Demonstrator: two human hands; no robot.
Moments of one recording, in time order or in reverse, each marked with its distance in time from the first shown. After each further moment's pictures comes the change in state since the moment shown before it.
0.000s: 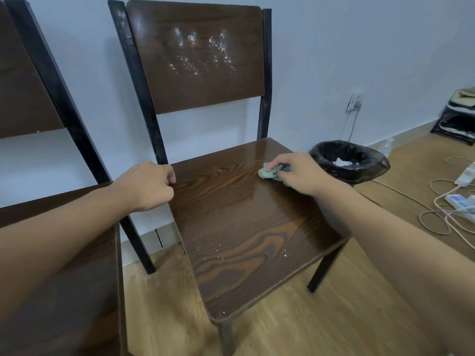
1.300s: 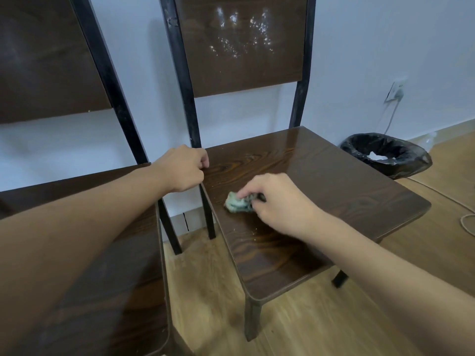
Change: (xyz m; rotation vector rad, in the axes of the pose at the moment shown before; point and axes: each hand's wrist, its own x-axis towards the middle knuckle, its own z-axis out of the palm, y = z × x) left_hand -0.010 -0.005 0.000 -0.078 0.012 0.011; right_hand -0.077 -0.130 0.057 -0.007 -0.135 -0.244
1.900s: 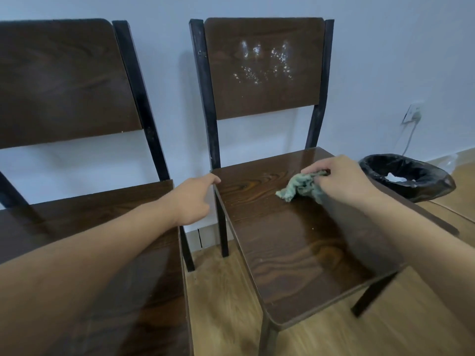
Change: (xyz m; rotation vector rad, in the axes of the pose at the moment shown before) left_hand -0.031 -0.016 0.005 -0.177 -0.080 -0.043; right_hand 0.042 0.075 -0.055 0.033 0.219 0.304
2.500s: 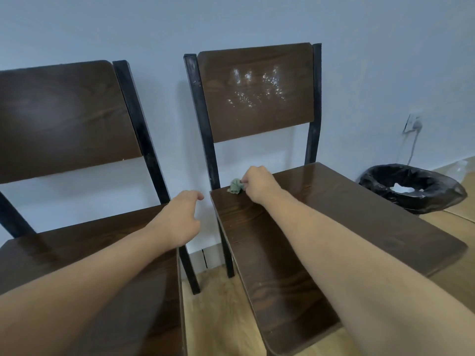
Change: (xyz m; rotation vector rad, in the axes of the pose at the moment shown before) left_hand -0.005 -0.003 -0.008 -0.045 0.149 -0.103; right_hand 0.097 -0.081 0.110 -0.139 -0.092 -0.100
